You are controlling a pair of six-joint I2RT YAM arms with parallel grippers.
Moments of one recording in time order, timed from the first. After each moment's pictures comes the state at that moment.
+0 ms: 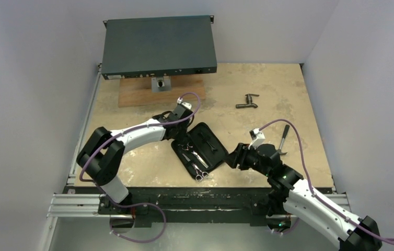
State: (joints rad) left arm -0.70 1.64 1.02 -0.42 -0.32 -0.34; right arm 0.67 0.57 0.25 -0.14 -0.09 0.74
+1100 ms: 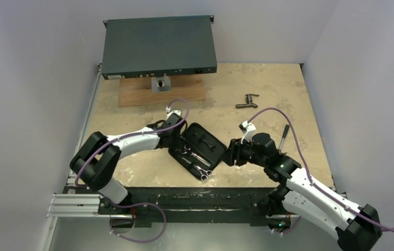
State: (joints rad) left arm -0.68 1.61 0.88 -0.34 -0.26 -0.50; right arm 0.67 0.73 0.44 -0.23 -0.20 0.56
